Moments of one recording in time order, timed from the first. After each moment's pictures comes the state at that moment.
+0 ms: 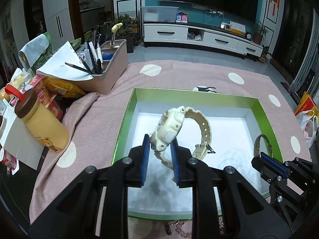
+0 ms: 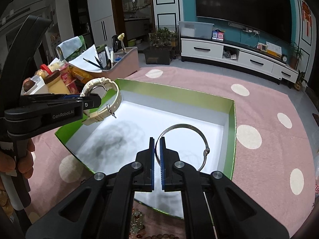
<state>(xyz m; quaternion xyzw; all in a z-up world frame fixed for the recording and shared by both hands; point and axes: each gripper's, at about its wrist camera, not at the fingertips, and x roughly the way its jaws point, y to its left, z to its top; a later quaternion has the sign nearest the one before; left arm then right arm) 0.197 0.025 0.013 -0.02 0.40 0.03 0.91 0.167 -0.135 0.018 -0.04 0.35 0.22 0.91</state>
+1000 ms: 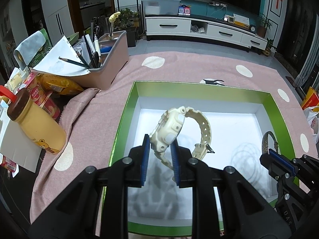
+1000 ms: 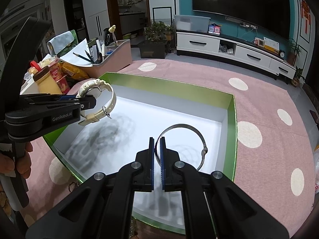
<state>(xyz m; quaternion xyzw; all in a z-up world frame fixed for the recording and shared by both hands) 0.216 0.024 -0.004 -0.01 0.43 0.04 0.90 0.185 -0.132 0.005 -0.04 0.37 0.21 0.90</state>
